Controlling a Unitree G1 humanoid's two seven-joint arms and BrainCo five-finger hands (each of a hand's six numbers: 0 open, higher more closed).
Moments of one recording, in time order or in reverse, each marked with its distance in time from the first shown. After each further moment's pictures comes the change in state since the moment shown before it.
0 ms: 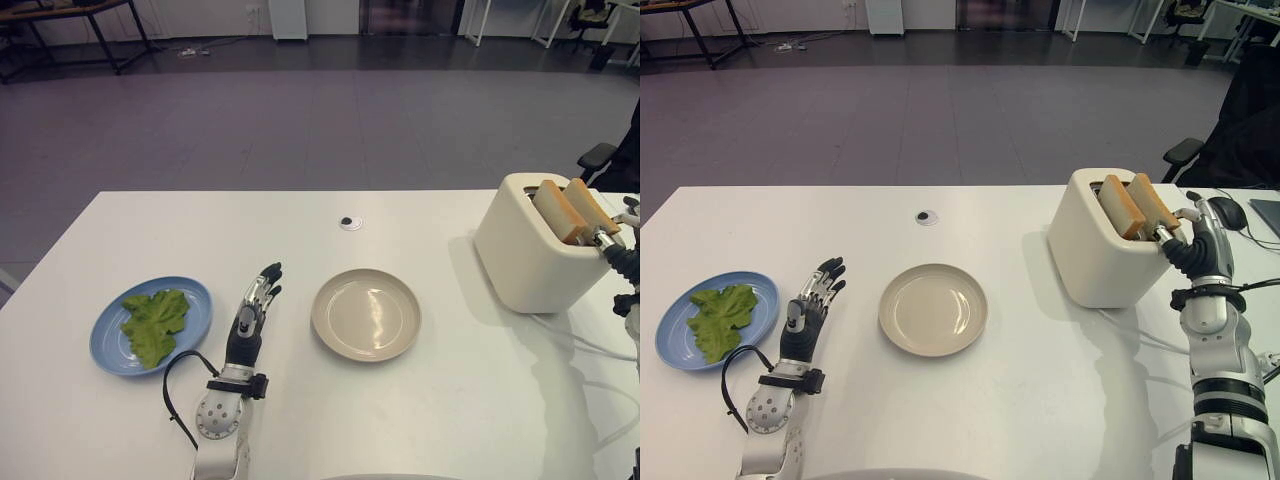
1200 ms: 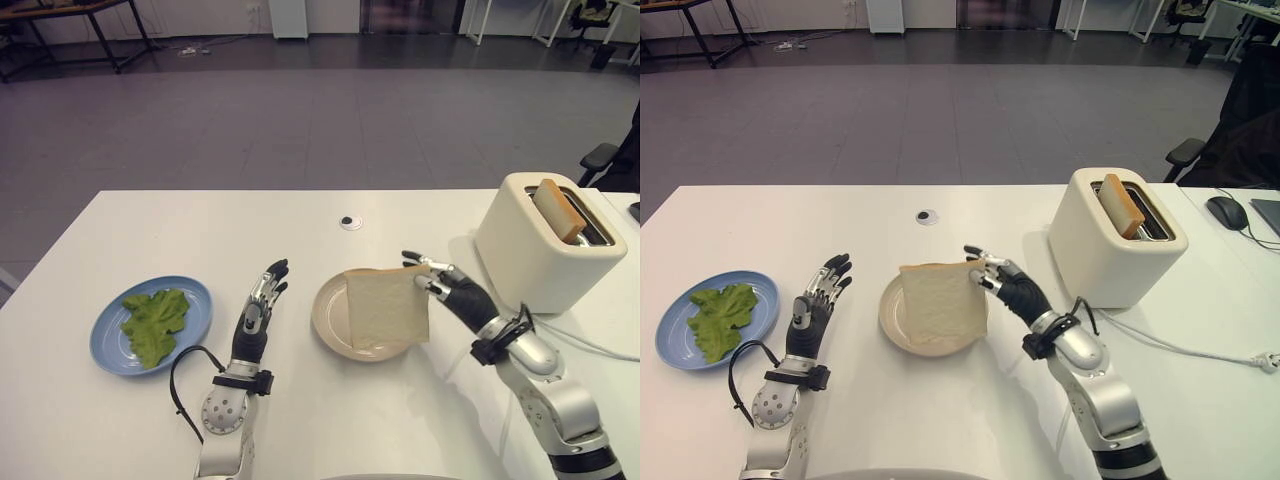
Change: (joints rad) left arm -0.021 -0.005 -0.026 0.004 0.002 -0.001 0.002; right arm 0.309 0.359 0.393 -0.940 0.640 0.595 0.418
